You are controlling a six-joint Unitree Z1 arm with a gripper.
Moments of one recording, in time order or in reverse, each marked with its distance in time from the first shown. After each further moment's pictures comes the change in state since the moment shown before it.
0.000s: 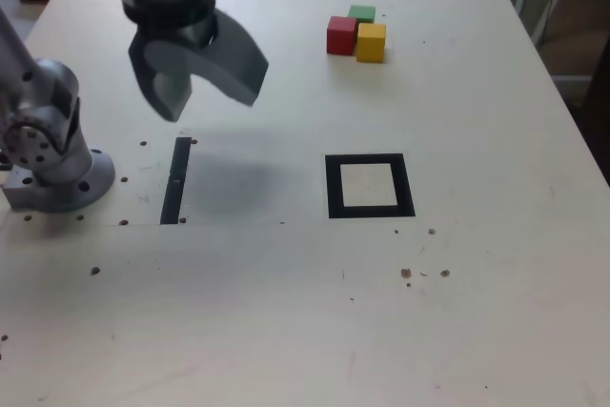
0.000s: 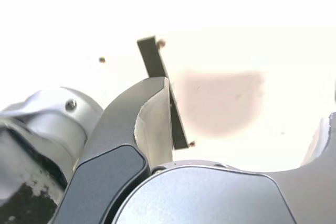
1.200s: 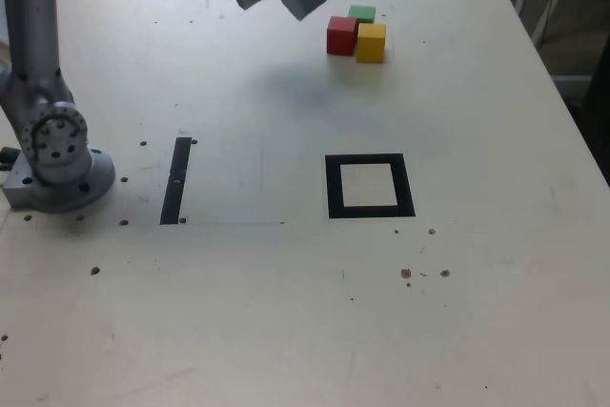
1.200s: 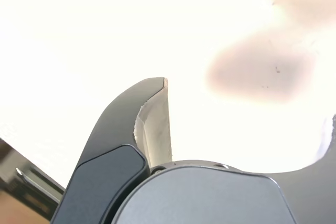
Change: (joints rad) arm 0.491 0.421 -0.530 0.067 0.144 1.023
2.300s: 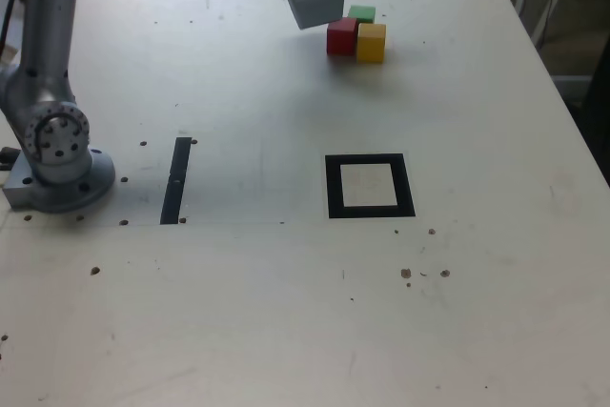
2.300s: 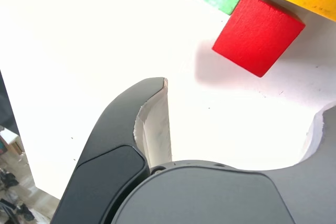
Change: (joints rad) arm 0.042 0.162 -0.021 -0.287 0.077 0.630
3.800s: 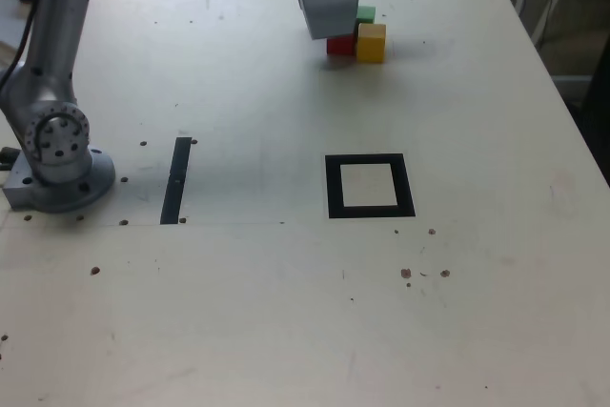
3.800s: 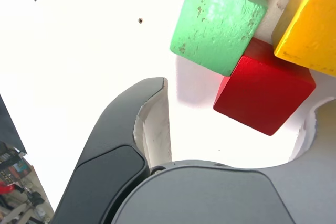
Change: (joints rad) arm 0.000 0.099 -0.043 -0.072 -0.009 0.120
